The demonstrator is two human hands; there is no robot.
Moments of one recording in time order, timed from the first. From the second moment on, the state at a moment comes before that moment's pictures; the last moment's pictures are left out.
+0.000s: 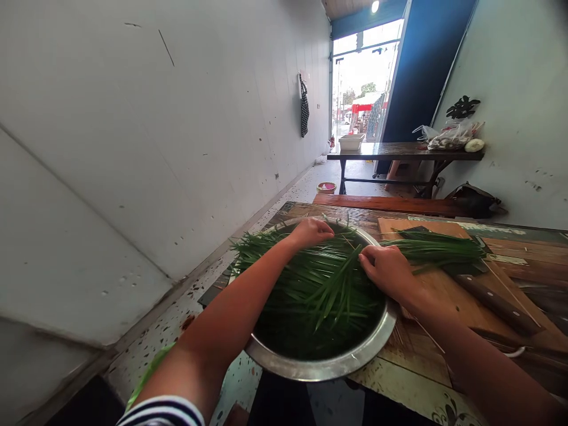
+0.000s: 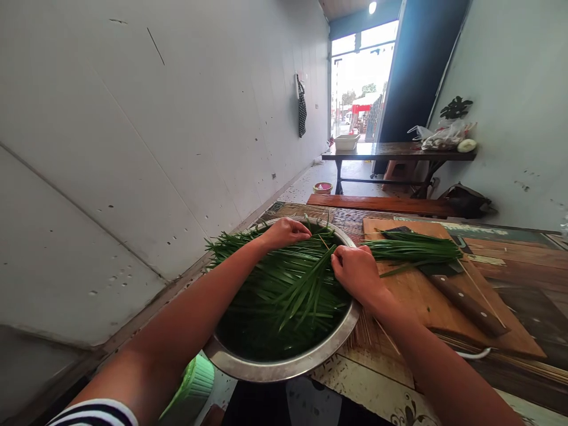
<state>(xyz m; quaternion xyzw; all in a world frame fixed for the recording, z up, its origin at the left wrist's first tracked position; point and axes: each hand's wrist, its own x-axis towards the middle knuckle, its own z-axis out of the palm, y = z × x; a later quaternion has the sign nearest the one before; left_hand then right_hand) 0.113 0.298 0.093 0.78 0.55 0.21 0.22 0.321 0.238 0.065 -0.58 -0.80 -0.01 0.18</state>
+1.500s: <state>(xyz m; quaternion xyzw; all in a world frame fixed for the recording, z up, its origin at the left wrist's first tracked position) 0.119 0.296 0.087 0.74 0.56 0.25 0.27 0.321 0.236 0.067 -0.57 -0.80 0.00 0.18</state>
